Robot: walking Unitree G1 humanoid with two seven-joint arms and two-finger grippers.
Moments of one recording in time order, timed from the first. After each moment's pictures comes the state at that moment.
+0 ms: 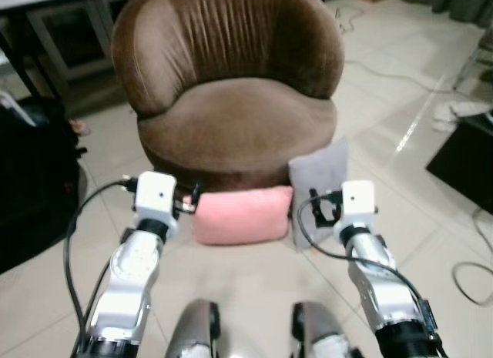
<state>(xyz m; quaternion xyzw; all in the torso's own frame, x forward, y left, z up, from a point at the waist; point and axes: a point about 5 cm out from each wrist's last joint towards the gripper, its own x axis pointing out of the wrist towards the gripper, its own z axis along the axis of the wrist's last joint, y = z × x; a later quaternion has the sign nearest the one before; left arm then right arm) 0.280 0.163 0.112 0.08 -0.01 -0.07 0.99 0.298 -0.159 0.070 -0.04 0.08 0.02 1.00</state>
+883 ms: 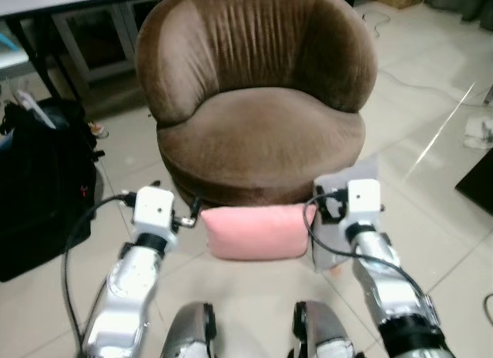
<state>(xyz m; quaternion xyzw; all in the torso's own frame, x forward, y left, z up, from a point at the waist) 0.265 0.155 0.098 0.07 0.00 -0.09 0.99 0.301 -0.171 0.063 -0.04 0.08 0.00 1.00</state>
